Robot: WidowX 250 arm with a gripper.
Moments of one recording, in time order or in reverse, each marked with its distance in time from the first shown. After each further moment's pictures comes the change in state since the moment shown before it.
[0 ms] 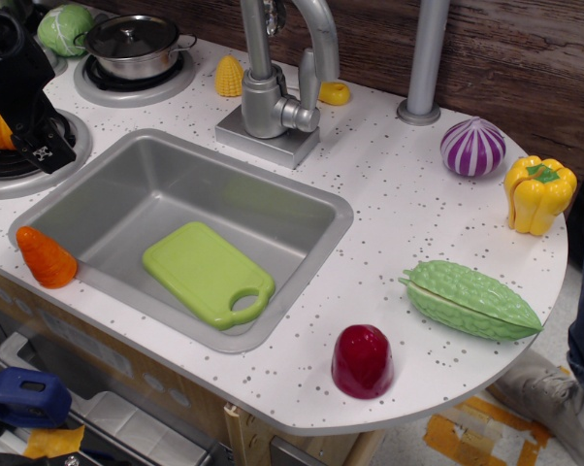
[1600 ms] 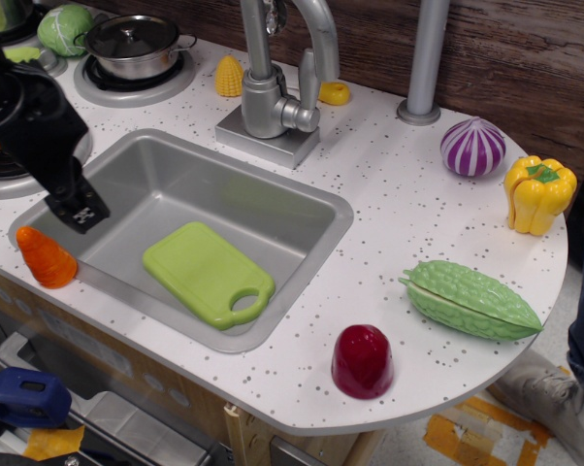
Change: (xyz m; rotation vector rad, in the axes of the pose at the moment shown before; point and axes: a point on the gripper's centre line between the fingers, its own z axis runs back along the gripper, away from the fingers) arm -0.004 -0.065 0.011 0.038 0.018 0.119
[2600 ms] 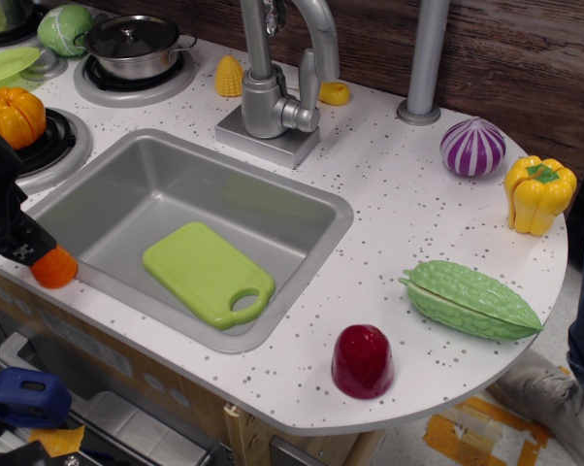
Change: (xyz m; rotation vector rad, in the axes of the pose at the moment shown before) arm -0.043 0.008 -0.017 -0.024 -0.038 0.030
